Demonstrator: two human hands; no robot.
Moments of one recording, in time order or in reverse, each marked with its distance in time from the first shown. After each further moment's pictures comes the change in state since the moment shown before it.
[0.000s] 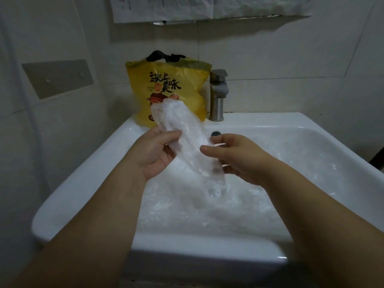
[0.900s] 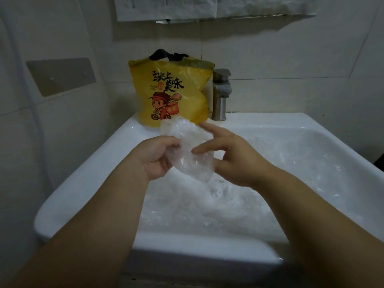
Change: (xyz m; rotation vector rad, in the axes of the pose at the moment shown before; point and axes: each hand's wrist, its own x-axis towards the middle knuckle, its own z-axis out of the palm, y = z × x) left_hand -0.002 0.000 -0.002 0.192 0.180 -0.234; right_hand -0.013 0.000 0.012 -0.650 0.034 -0.648
